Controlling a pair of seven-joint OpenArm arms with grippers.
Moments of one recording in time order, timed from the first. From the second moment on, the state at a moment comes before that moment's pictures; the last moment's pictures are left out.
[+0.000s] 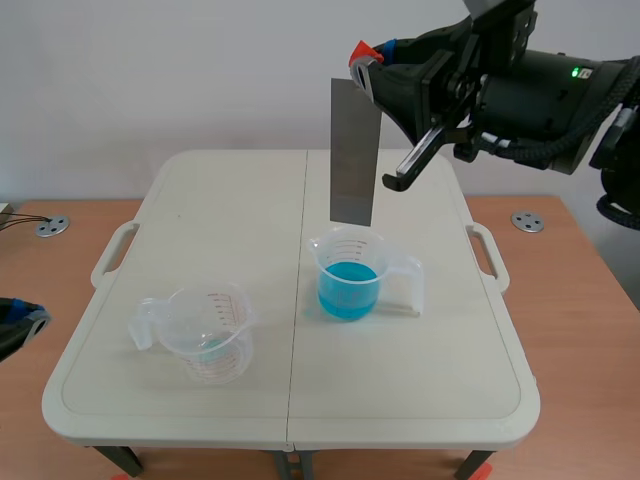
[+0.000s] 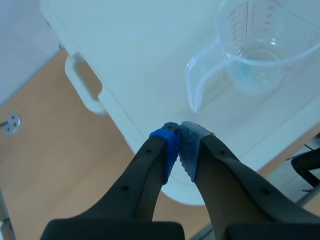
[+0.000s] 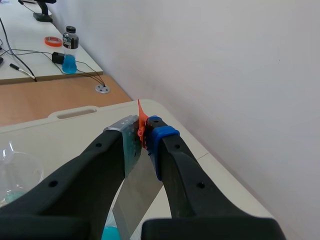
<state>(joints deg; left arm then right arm) 34.5 -43.8 -6.4 98.0 -9.3 -23.1 -4.8 3.1 15.7 -3.4 102.4 2.4 45.5 2.4</state>
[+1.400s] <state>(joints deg) -8.1 -25.3 21.4 84.3 5.5 -28.1 -1.1 3.1 15.7 -1.8 108.2 10.2 45.5 -2.3</state>
